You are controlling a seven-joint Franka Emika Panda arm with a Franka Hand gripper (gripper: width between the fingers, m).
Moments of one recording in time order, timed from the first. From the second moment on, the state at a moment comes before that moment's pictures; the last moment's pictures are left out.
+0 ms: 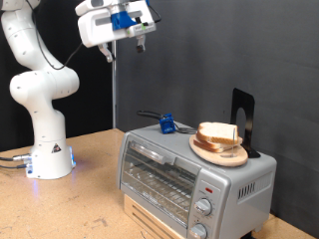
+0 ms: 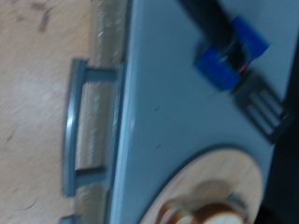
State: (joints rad) arm 0.33 -0.63 -0.22 -2.31 0.14 1.90 0.80
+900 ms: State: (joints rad) arm 0.33 -0.44 -0.27 -2.33 0.18 2.10 0.72
